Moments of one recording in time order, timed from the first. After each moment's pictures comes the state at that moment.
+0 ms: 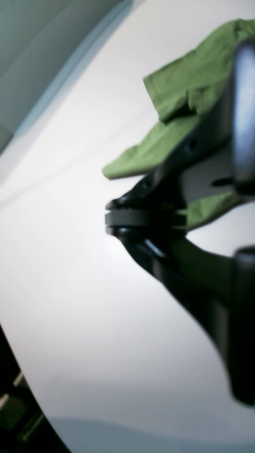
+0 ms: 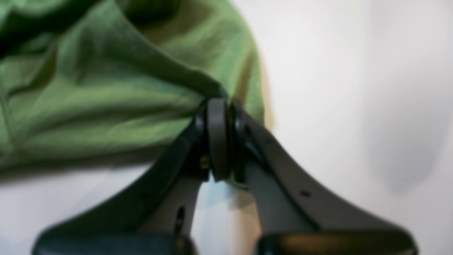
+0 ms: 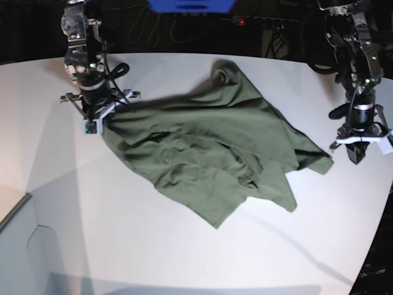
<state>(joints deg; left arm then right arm) 12.2 -7.3 -23.4 94.1 -32.3 0.7 14.3 -16.3 4.6 2.9 85.1 0.4 0.5 -20.7</state>
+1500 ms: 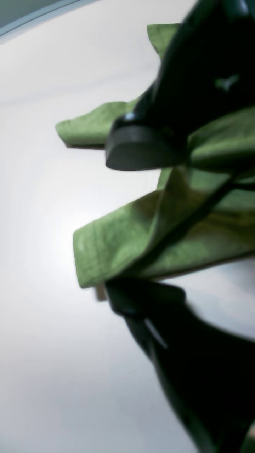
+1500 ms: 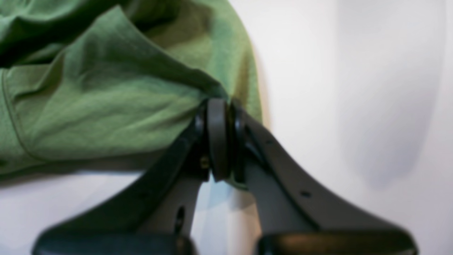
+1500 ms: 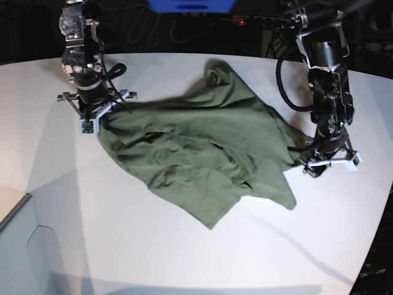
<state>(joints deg) -9.1 -5.5 -22.8 58.1 -32.2 0.5 14.3 -16.3 4.6 3.4 85.0 0.4 0.5 -21.0</state>
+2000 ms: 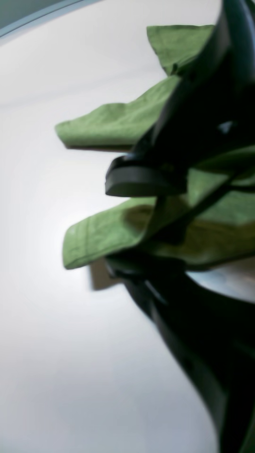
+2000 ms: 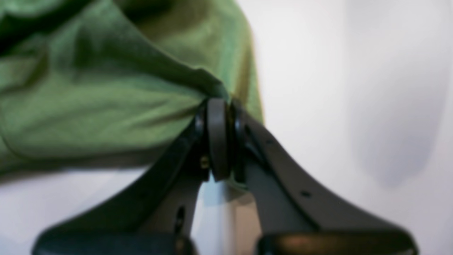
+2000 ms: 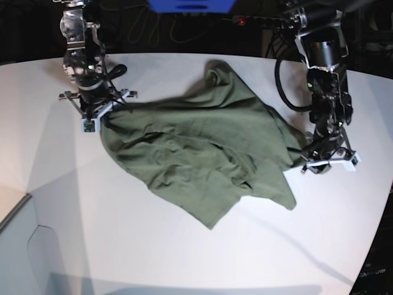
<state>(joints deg) -9.1 -5.0 -22.8 58.2 -32.2 0.5 14.3 -15.2 4.6 3.4 82.0 0.4 0.5 -21.1</state>
